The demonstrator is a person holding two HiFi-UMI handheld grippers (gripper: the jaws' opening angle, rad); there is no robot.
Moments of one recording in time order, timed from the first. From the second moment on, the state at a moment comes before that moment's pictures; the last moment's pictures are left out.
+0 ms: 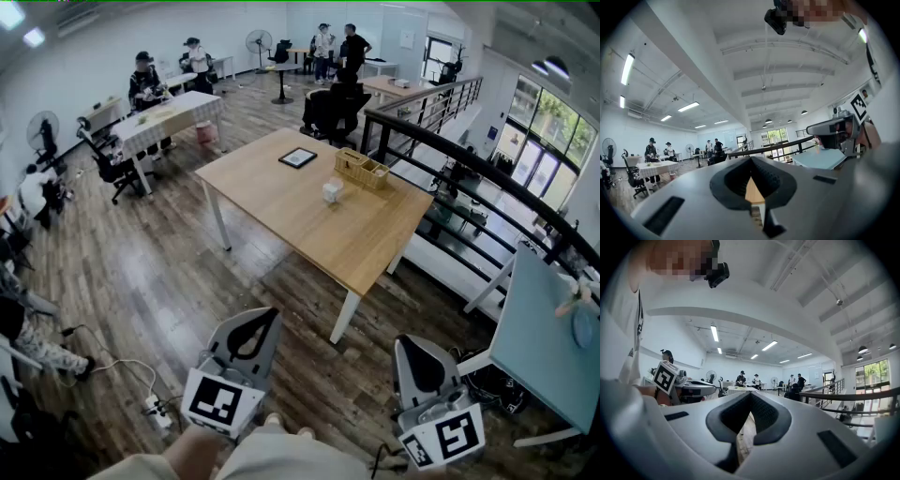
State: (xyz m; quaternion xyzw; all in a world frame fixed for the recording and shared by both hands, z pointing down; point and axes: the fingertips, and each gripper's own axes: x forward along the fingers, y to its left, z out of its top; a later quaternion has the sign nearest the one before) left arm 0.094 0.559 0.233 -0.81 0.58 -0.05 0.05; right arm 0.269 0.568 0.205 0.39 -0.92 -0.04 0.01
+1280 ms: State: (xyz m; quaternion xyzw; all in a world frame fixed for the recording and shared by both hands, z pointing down) left arm 0.070 0.518 0.256 -0.81 0.59 -0.06 0.03; right arm 0.235 0.513 0.245 0.35 -0.94 0.01 0.03
